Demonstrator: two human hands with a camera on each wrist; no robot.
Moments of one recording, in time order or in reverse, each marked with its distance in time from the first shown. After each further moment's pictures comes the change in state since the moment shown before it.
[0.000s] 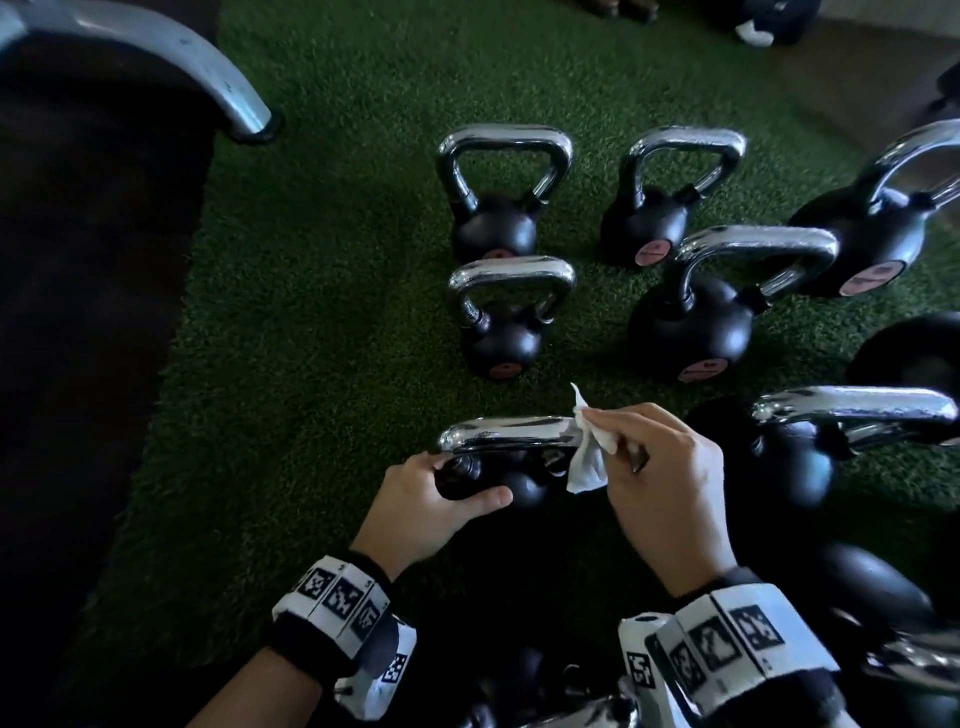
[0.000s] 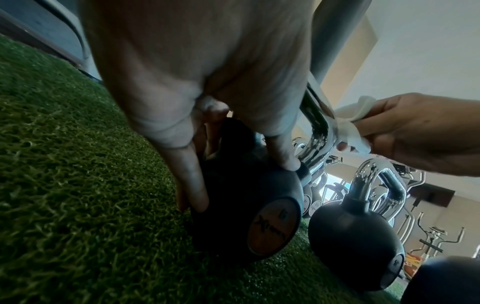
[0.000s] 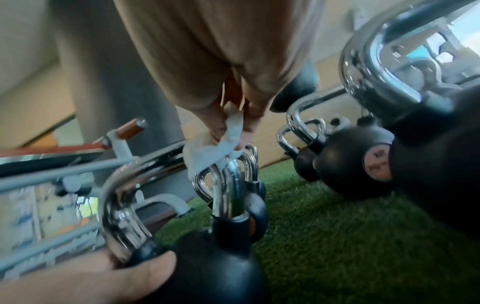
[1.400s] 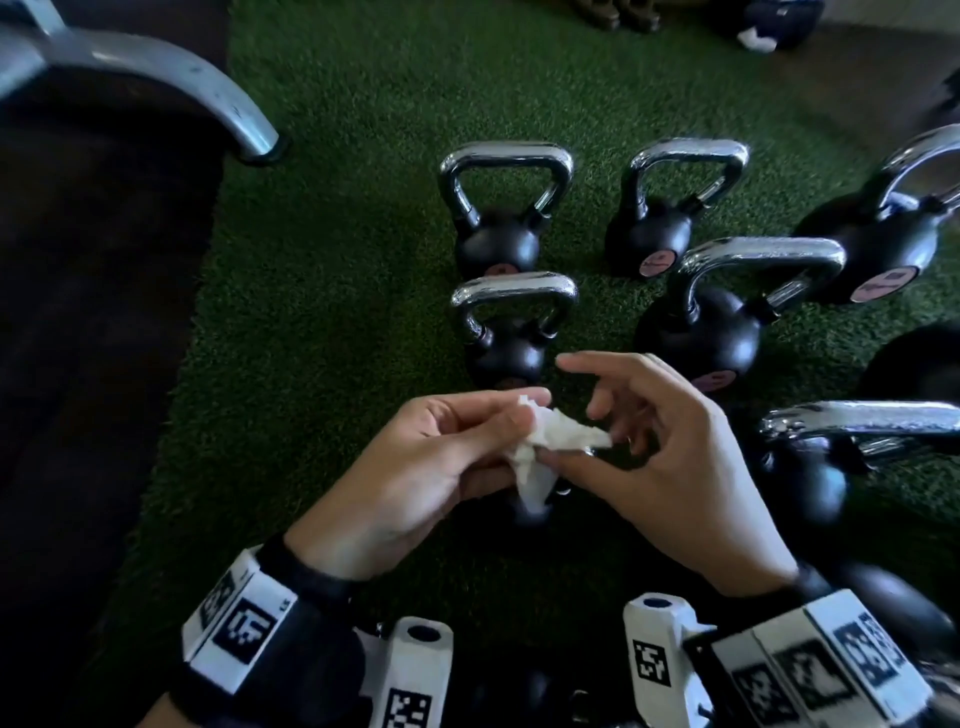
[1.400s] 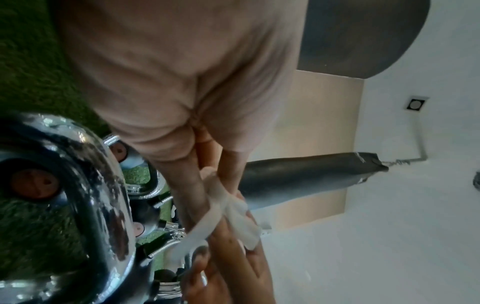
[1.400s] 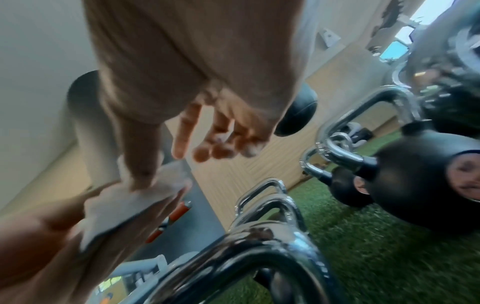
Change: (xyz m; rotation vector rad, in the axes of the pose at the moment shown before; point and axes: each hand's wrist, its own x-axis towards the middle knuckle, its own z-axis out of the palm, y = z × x) left_hand -0.038 0.119 -0.052 -0.937 -0.293 0.069; right_hand 0.035 -0.059 -0.035 0.307 -0.211 -0.009
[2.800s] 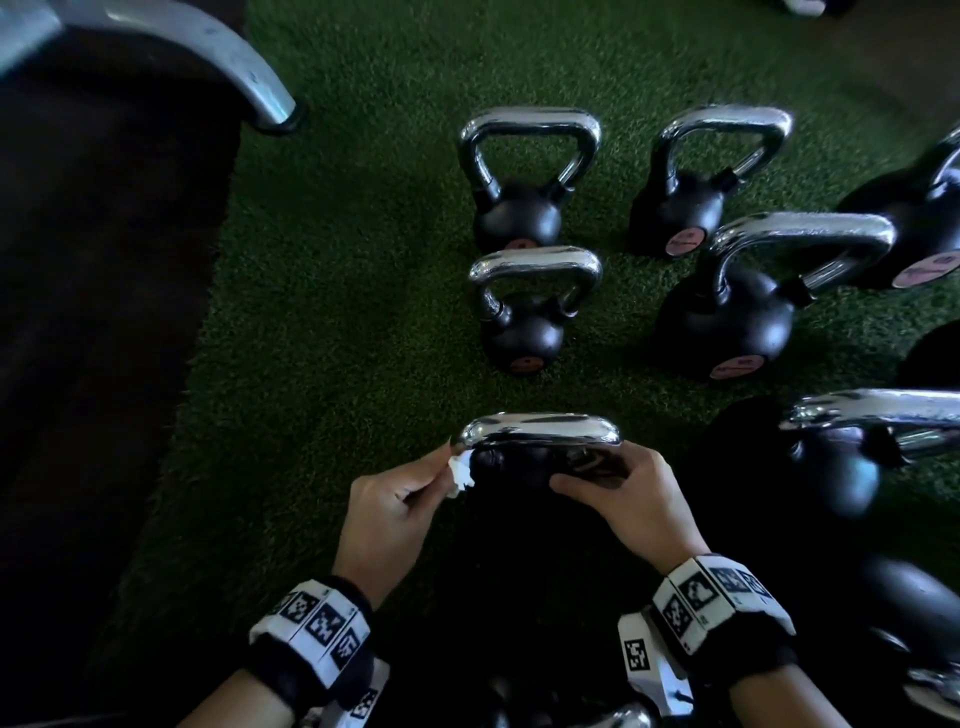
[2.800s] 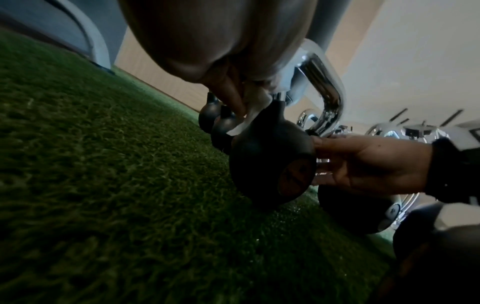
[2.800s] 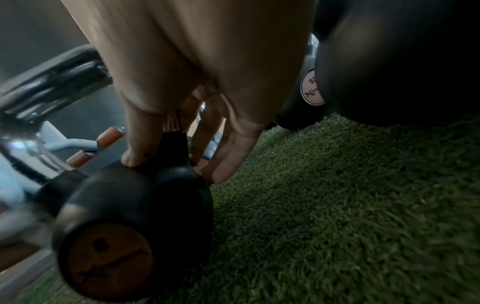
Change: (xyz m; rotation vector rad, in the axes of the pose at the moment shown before) left_hand -0.002 -0.128 -0.102 0.857 0.384 0.544; right_hand -0.033 0.133 0.049 0.097 -0.132 0.551
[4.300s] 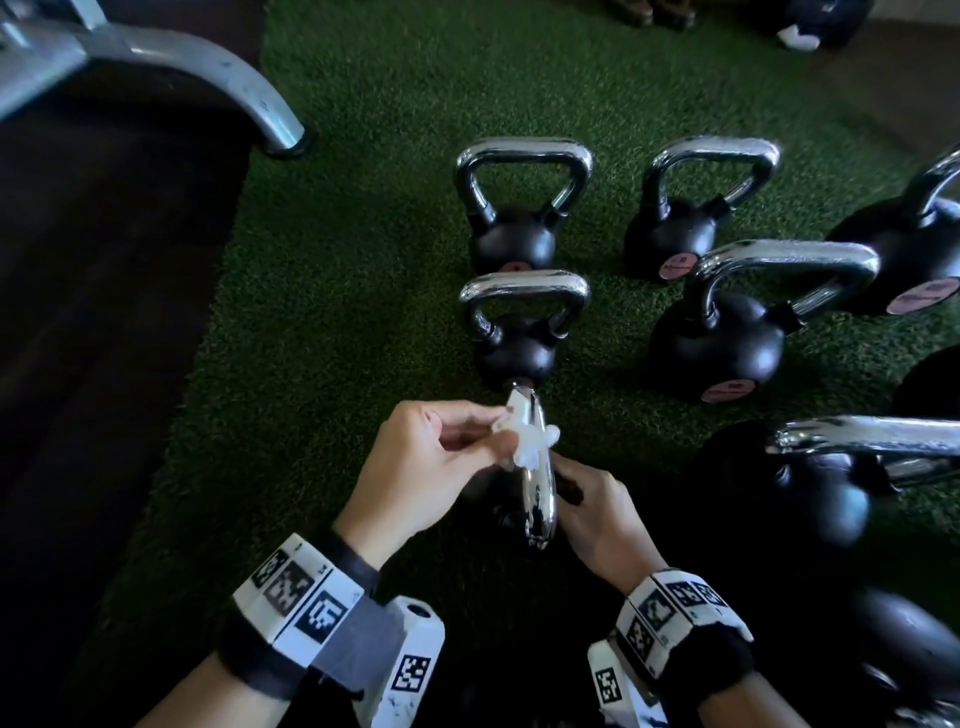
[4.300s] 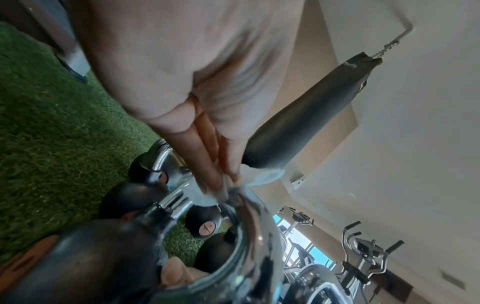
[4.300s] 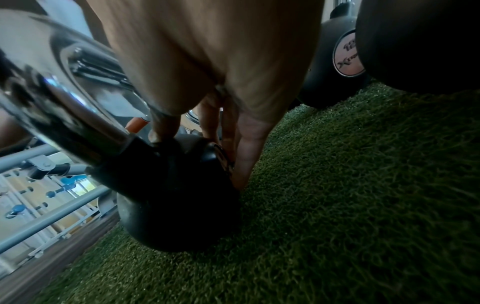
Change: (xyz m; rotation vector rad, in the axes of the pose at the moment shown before) left_hand 0.063 0.089 0.006 -0.293 -0.179 -0.283; right_hand 0.021 0.022 0.024 -0.157 -0.093 -0.063
